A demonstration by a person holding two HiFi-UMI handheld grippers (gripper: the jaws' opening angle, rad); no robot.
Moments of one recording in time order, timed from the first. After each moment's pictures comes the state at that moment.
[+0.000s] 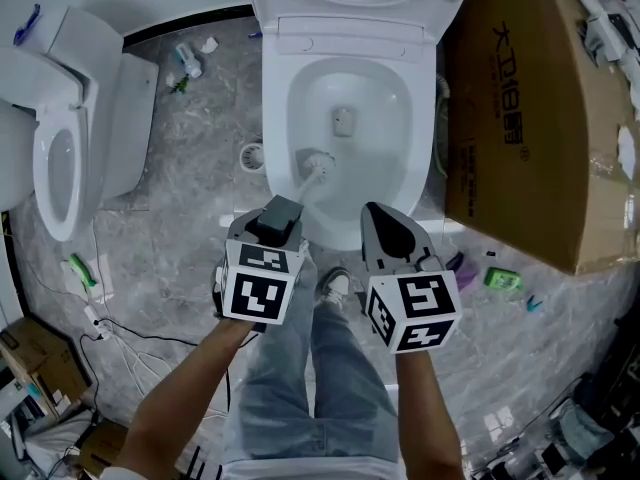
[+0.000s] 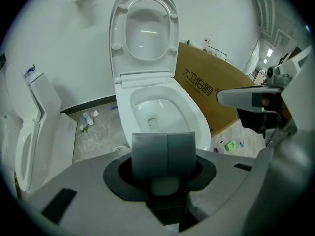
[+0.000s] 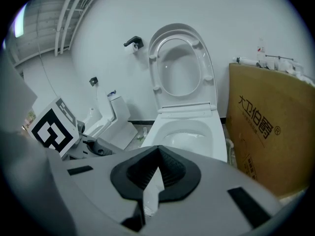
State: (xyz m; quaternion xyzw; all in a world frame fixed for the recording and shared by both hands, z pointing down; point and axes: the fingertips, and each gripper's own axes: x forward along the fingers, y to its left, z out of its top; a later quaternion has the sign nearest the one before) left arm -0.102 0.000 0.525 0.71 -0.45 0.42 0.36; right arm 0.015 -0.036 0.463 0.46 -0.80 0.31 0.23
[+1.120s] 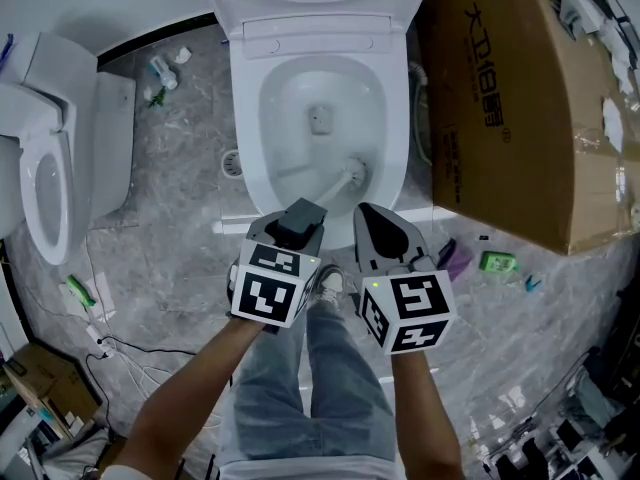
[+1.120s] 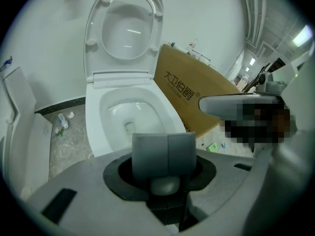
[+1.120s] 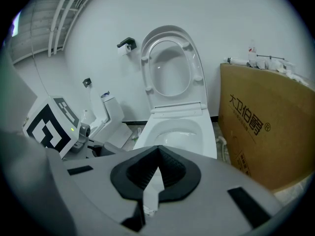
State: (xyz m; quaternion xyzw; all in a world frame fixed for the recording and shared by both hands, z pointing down) left arm -0.029 -0.003 0.528 0.76 -0.37 0.37 0.38; right arm 0.041 -0.034 0.464 0.49 -0.78 0.31 0.23
